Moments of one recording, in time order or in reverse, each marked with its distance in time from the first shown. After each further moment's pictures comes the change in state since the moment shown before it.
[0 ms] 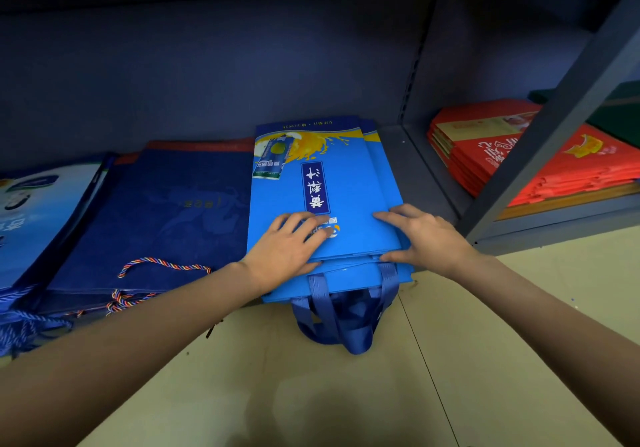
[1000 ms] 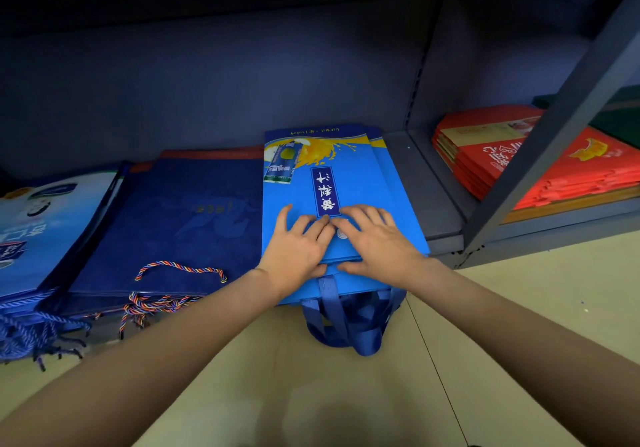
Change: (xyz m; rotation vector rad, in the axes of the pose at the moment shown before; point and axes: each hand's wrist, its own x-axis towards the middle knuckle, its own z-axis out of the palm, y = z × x) left_hand 0.003 0.010 -0.020 0.090 -0.027 -0.108; right_hand 0.021 -0.065 0.018 -0.179 0.181 -0.245
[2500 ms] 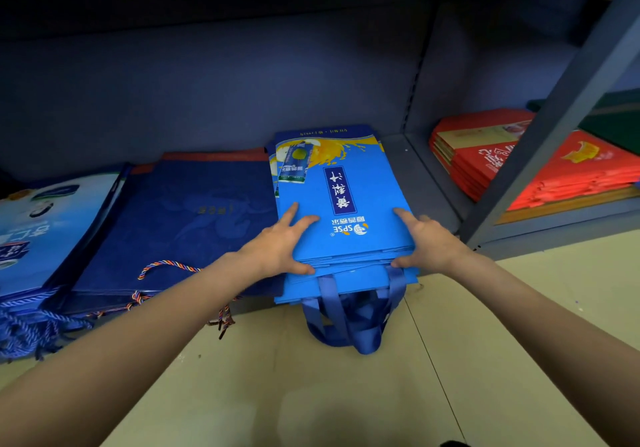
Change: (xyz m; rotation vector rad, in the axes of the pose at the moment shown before) left_hand 0.003 -0.029 -0.020 -0.611 -0.641 -0.326; right_hand -0.030 0.053 -0.009 0.380 -0.242 0.484
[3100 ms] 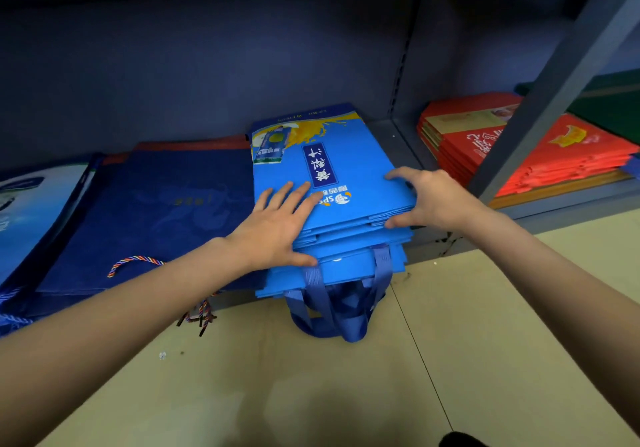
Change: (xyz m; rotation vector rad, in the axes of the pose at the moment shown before) left_hand 0.003 0.022 -0.007 0.436 0.127 0.154; right_hand -0.002 0.004 -0.050 0.010 0.168 -0.126
